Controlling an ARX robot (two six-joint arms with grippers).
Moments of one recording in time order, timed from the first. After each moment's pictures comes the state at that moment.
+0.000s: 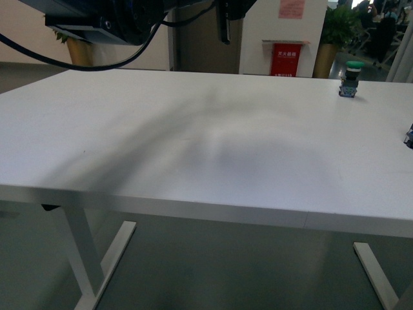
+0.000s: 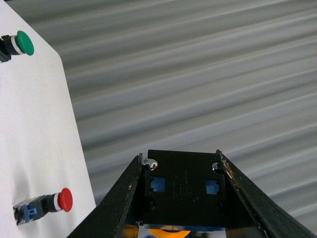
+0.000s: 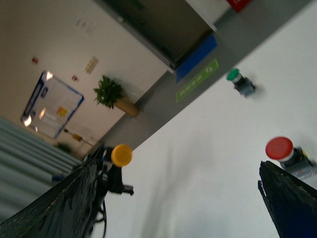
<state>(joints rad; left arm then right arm) -0.30 2.37 2.05 0.75 0.75 -1.60 -0.30 1.15 0.86 0.14 -0.44 1.02</state>
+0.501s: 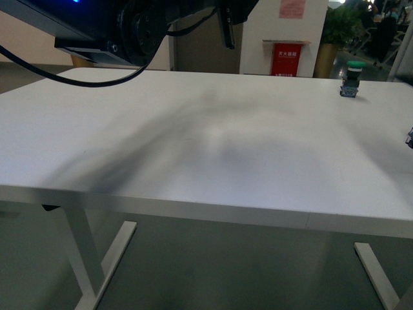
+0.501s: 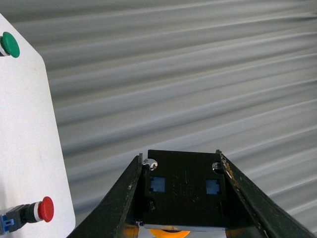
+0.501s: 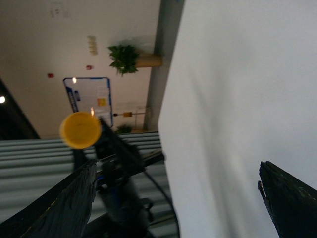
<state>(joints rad) -0.30 2.40 2.03 0.89 0.71 -1.73 0.04 1.40 0.89 0.35 -0.33 1.46</state>
